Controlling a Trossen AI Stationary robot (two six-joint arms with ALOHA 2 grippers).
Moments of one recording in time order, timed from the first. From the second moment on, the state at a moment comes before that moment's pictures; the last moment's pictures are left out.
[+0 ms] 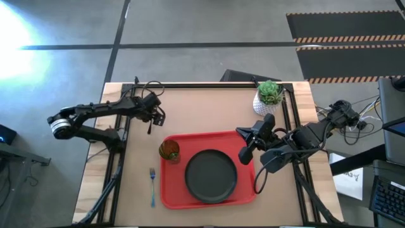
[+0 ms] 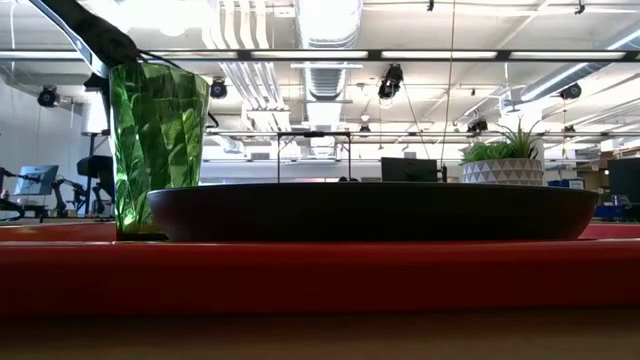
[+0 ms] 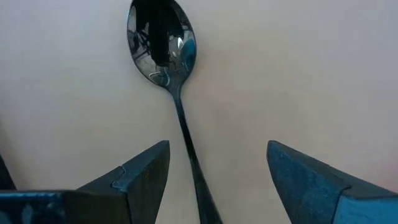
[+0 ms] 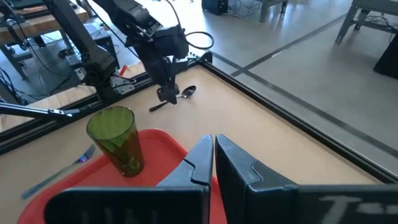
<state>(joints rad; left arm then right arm) 0.64 1.23 0.60 -0.64 -0.13 -0.58 0.53 1.44 1.60 -0.99 0.97 0.81</state>
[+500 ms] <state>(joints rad) 0.64 1.33 0.57 -0.60 -0.13 -0.59 0.53 1.44 1.60 -0.99 0.97 0.81</state>
